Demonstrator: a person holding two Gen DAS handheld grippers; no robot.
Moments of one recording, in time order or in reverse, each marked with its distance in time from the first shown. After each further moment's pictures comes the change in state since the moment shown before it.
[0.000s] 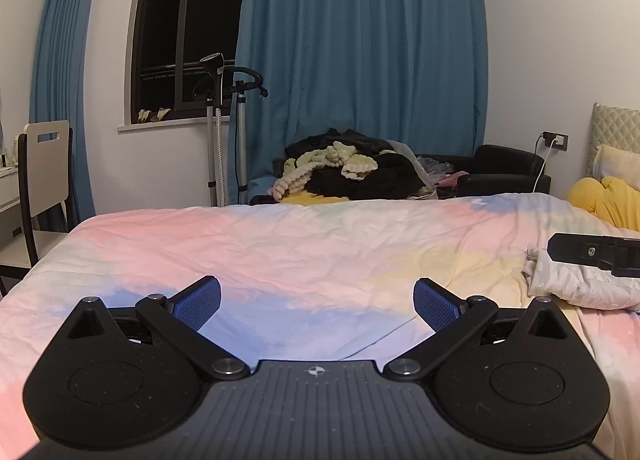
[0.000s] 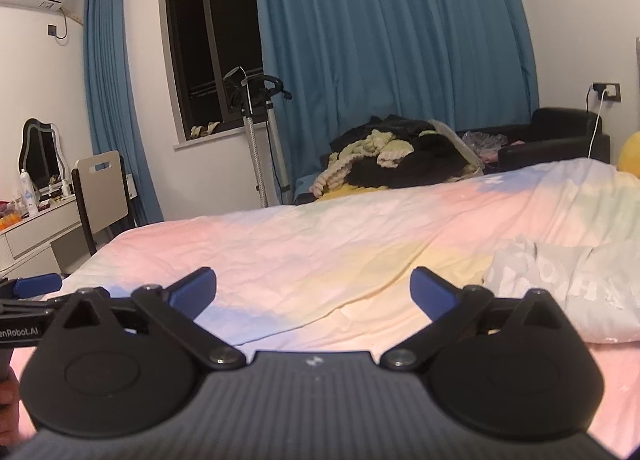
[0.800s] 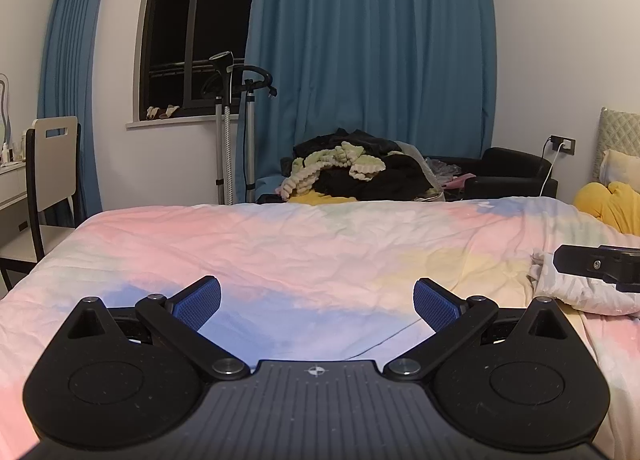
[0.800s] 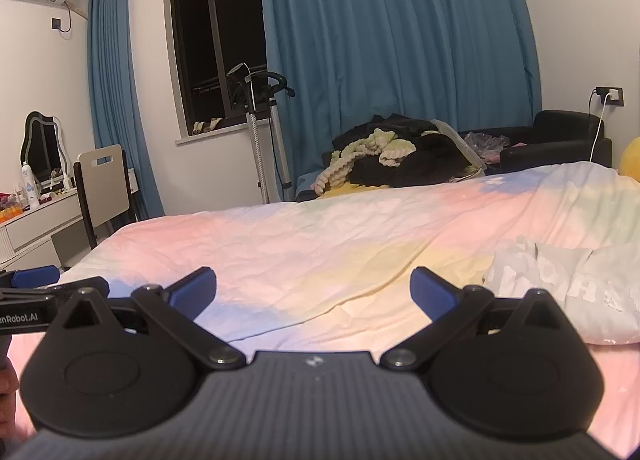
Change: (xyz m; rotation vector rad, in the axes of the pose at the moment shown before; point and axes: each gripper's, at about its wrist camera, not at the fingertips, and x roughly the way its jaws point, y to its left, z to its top) left arm 0.000 0.007 0.001 -0.021 0.005 0.022; right arm -0.001 0.000 -0.002 -0.019 0.007 -0.004
